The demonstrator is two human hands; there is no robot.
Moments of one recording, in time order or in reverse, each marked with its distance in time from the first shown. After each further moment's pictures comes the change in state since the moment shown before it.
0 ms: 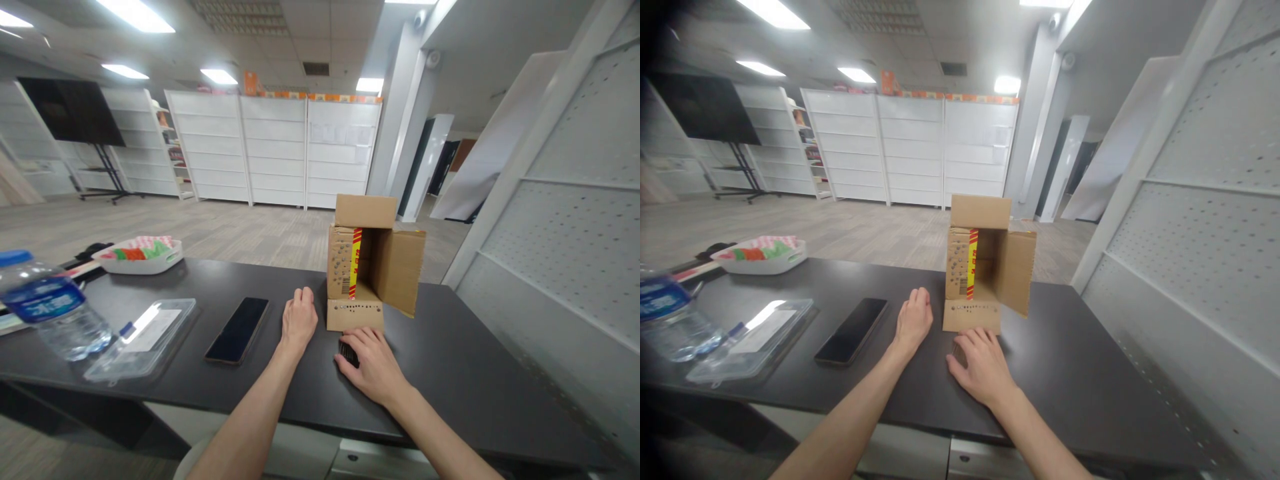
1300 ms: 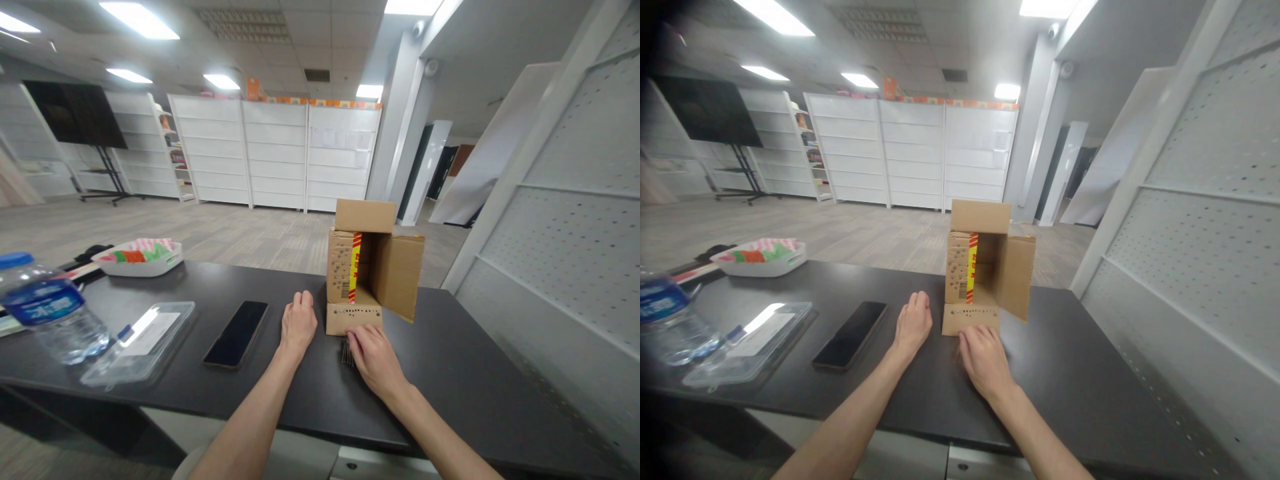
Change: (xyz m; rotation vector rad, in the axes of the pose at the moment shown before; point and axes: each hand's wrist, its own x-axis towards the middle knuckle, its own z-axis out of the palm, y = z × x) left_hand 0.000 0.002 -0.003 0.005 -0.028 -0.014; right_hand 0.011 0.015 0.004 -0.050 0.212 -0.046
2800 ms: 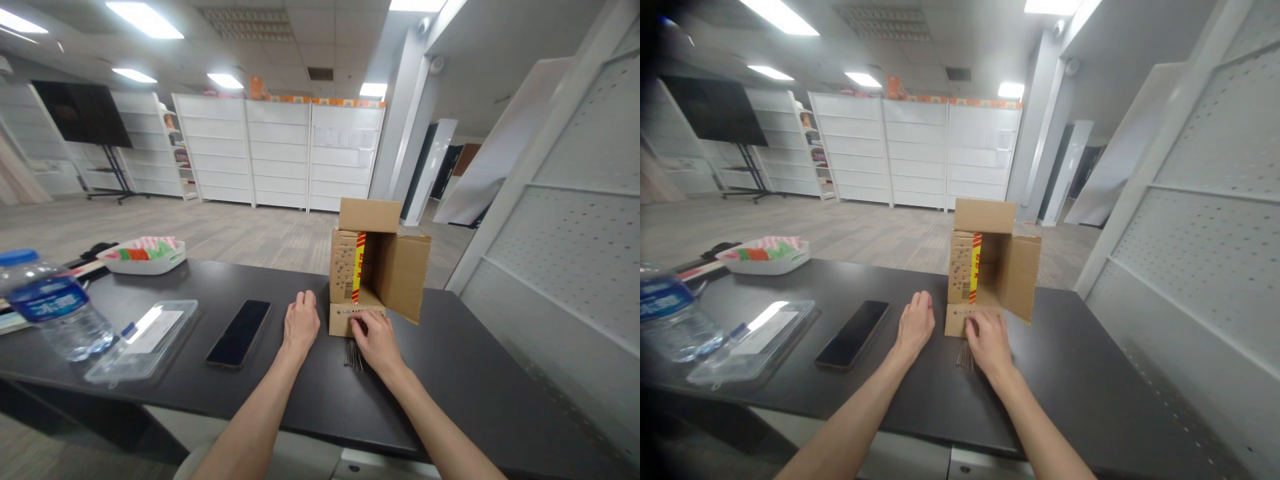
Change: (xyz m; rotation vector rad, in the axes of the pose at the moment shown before) left_hand 0.000 0.000 0.001 -0.009 -0.007 -0.005; right_hand 0.024 0.018 0.014 0.080 0.055 0.213
